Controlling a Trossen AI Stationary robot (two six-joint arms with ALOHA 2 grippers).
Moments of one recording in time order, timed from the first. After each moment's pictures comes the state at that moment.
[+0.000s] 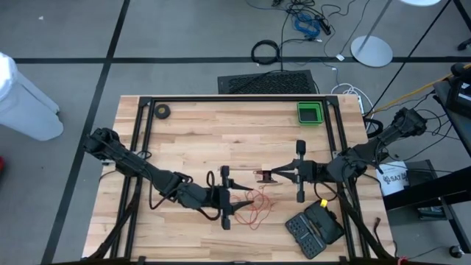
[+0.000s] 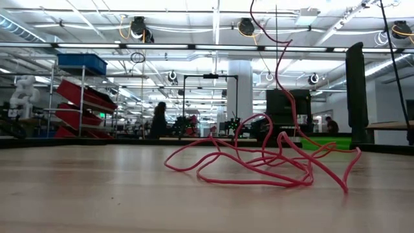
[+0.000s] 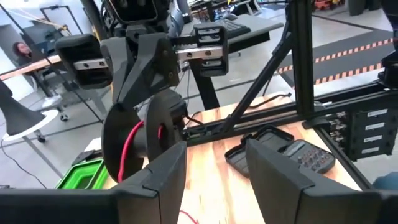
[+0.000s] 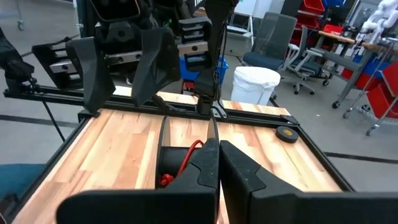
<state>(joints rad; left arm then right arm) -0.48 1.65 1.27 0.24 -0.52 0.22 0.55 1.02 0.83 0.03 0.63 -0.03</state>
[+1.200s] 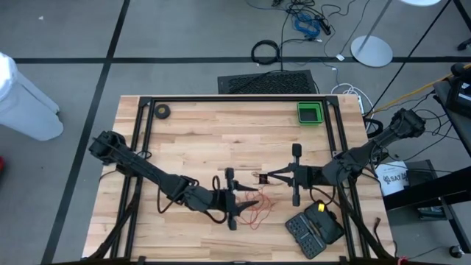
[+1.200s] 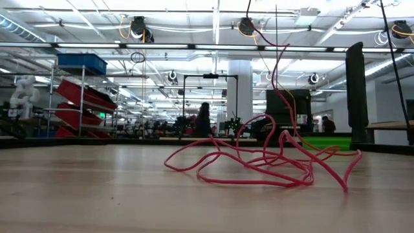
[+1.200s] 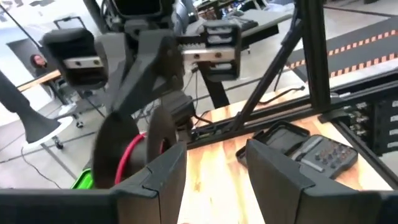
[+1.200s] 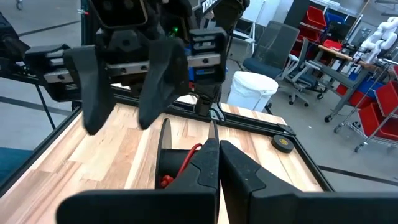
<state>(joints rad) -0.47 1.72 1.27 0.34 -0.56 0.30 0.55 1.09 0.83 0.10 0.63 -0.14</state>
